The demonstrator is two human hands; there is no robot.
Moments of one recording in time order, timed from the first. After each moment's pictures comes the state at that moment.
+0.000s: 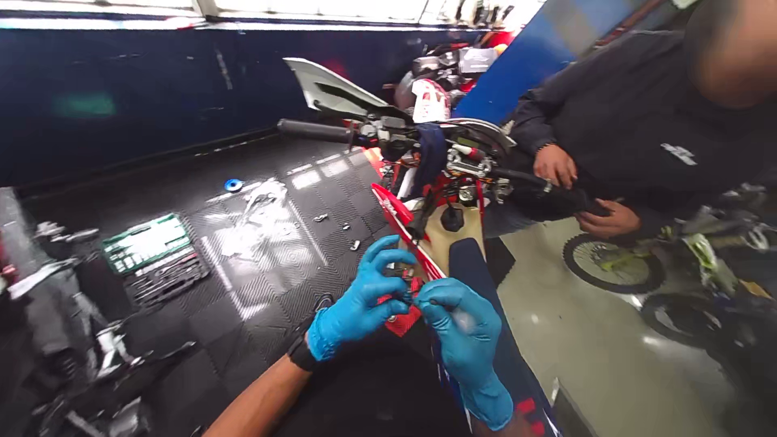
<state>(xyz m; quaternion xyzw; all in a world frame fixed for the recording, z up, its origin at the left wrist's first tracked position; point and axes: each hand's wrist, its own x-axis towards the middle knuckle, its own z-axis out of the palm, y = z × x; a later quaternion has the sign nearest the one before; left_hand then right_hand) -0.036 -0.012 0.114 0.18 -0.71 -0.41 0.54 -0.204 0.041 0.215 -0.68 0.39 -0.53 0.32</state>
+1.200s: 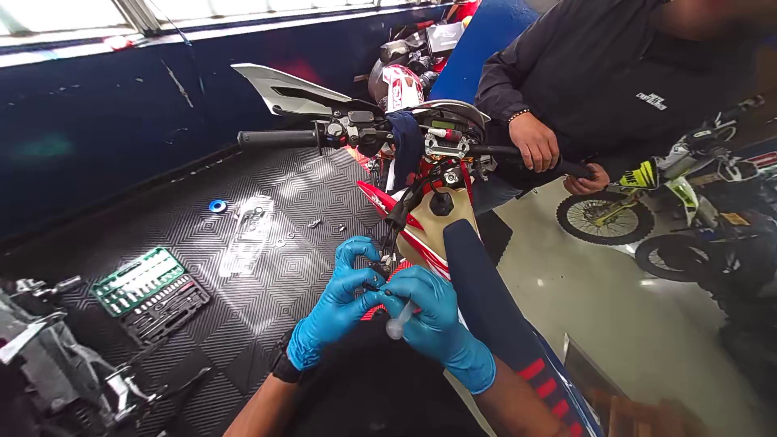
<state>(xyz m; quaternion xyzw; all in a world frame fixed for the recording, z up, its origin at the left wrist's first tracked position) -0.014 -0.017 0.106 0.19 -0.66 -0.48 0.55 -0.180 0.029 0.202 -0.77 0.39 -0.49 0.15</state>
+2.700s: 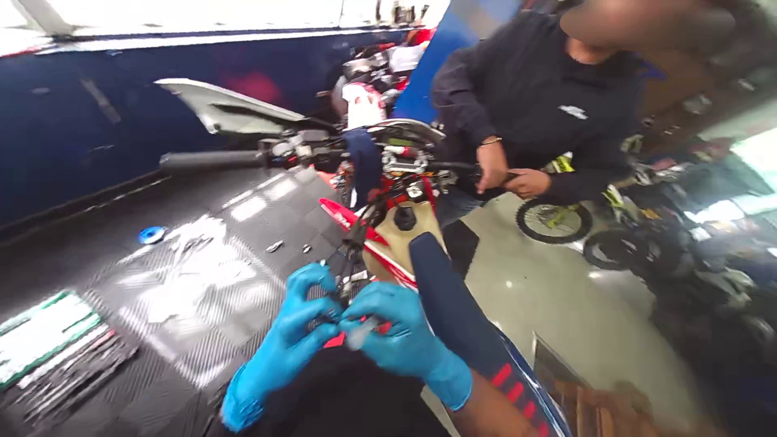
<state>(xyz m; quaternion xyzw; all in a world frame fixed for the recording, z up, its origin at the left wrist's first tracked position) -0.016 -0.023 0.107 0.20 -0.70 -0.44 0.53 -0.200 0.022 0.215 -0.74 0.39 -0.47 0.28</state>
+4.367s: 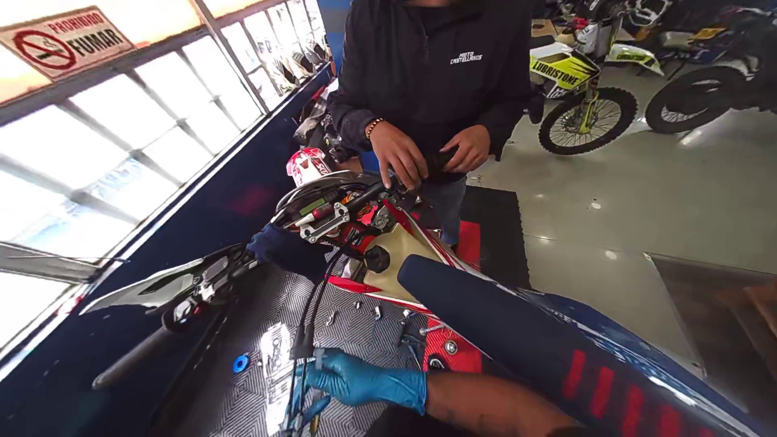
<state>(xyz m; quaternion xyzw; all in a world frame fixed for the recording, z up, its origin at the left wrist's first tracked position) -0.002 0.005 0.079 0.35 -0.60 -0.67 0.27 -0.230 -0.017 0.078 -0.59 0.32 -0.52 0.53</state>
